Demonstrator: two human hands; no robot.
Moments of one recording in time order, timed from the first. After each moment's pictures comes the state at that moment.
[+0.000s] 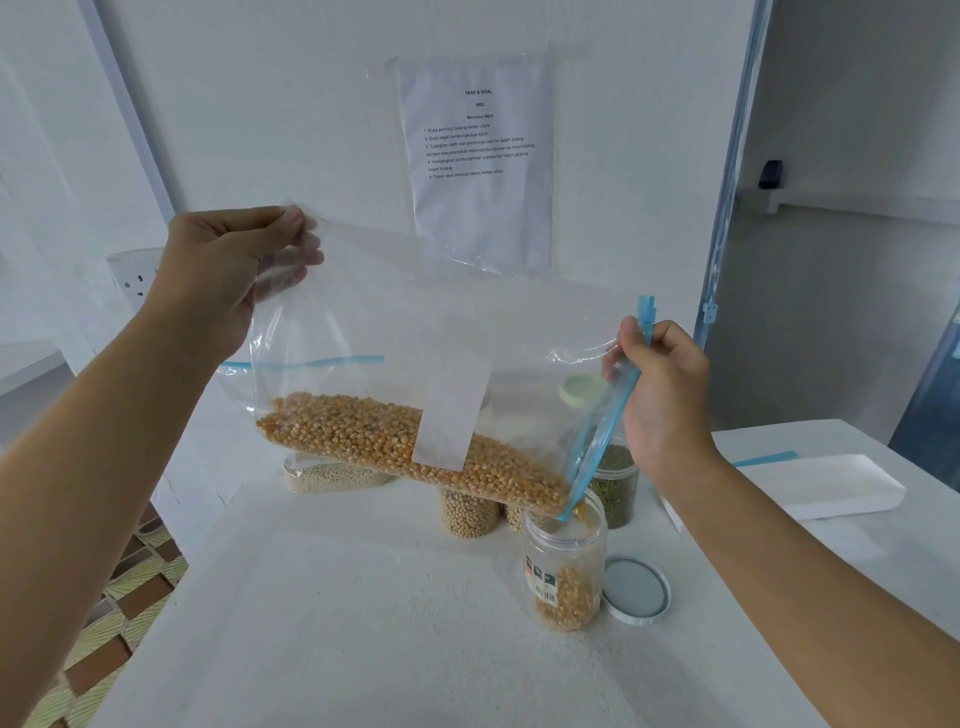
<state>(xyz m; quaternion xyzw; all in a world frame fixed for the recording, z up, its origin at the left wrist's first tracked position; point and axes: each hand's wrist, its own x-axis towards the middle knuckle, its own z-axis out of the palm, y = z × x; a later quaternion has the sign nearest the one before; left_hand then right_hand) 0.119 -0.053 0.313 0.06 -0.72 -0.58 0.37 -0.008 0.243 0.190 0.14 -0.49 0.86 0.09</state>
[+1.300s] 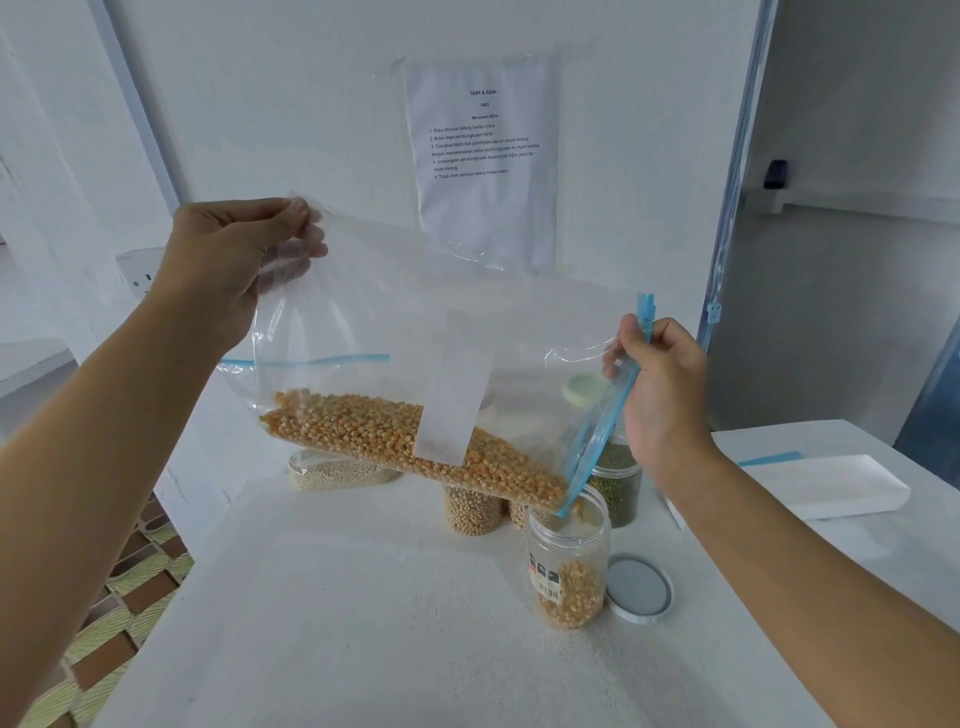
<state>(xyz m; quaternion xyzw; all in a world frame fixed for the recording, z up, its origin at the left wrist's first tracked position) 0.124 -0.048 0.320 0.06 -0.72 -0.58 0.37 -0.009 0.239 0.190 0.14 -0.49 0.85 0.09</state>
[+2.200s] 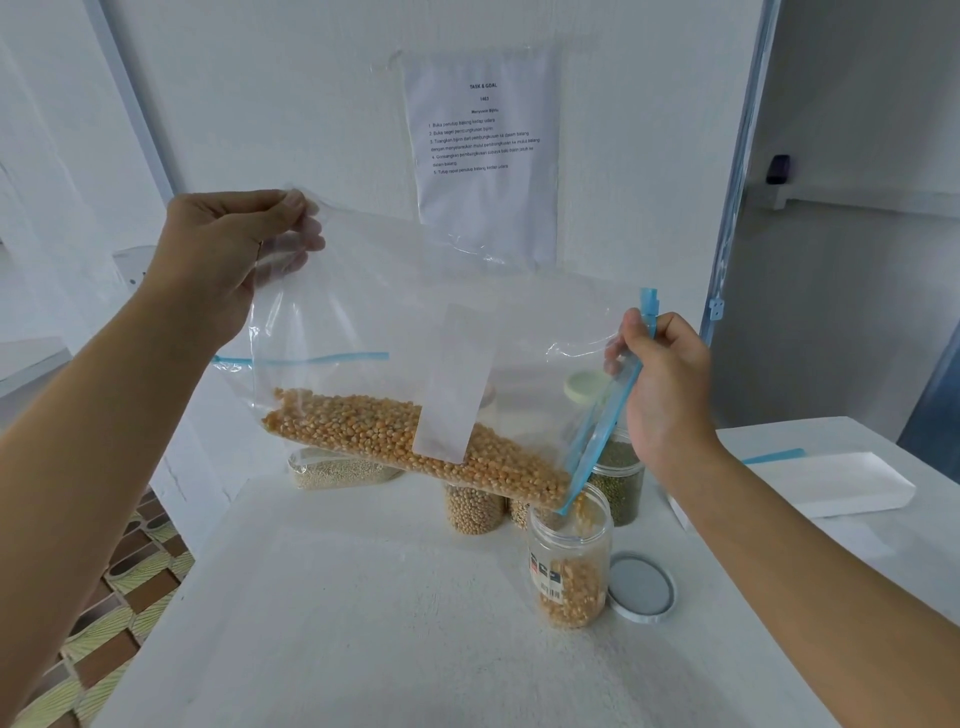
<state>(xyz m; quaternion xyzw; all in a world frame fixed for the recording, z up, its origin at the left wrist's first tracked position) 0.121 -0.051 0.321 0.05 -0.73 -0.57 0.37 -0.010 0.238 0.191 0.14 -0.50 0.85 0.09</state>
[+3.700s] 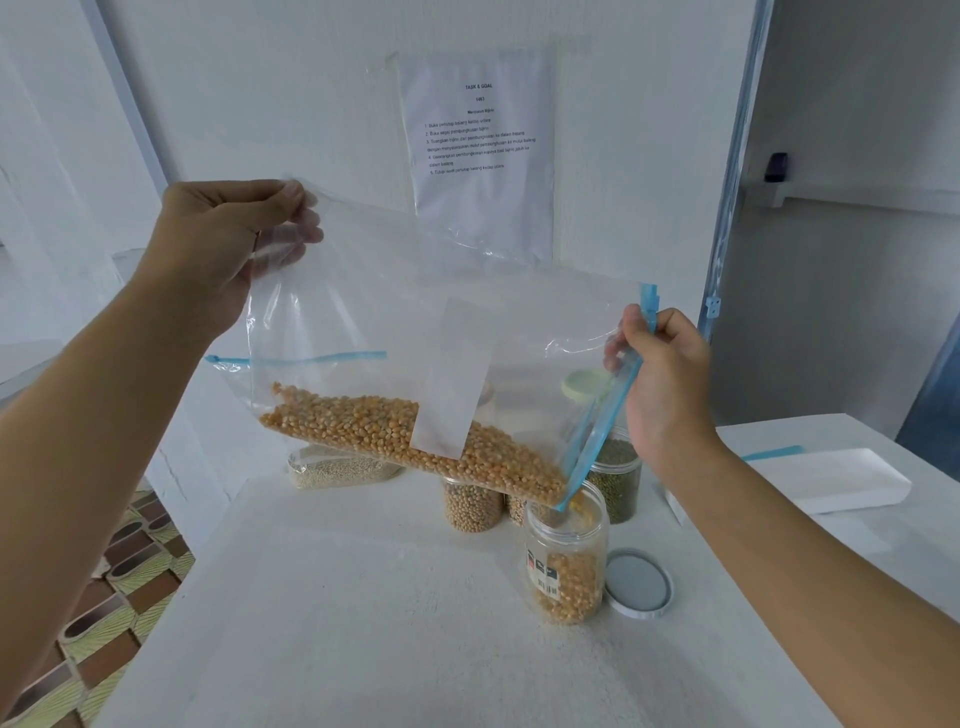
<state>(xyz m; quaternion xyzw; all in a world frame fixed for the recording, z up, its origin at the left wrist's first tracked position) 0.118 -0.053 0.327 0.04 -0.74 -0.57 0.37 -0.010 0.243 0.192 0.15 -0.49 0.86 0.09</state>
